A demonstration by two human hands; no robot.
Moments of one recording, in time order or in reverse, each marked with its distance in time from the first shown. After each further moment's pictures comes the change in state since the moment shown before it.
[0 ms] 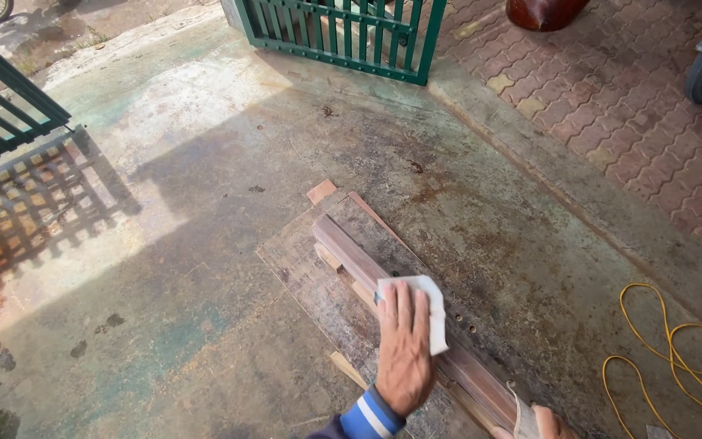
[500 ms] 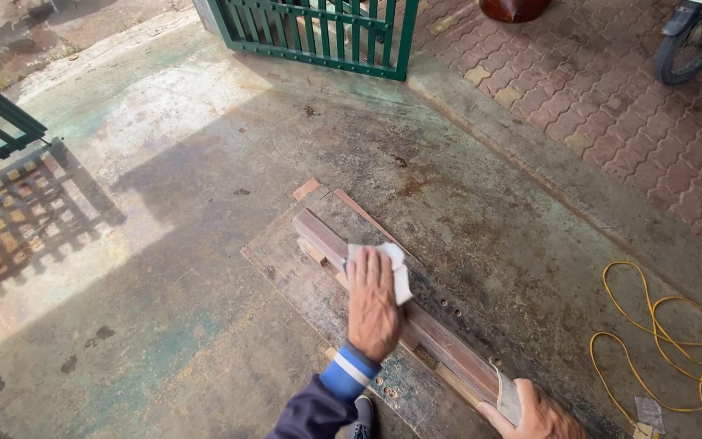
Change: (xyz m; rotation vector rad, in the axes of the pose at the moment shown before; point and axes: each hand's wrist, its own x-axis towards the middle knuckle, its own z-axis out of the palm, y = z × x) left_hand 0.034 -0.024 0.003 0.186 -0.044 0.011; right_hand 0.083 -0.152 -0.108 -0.304 -0.293 0.392
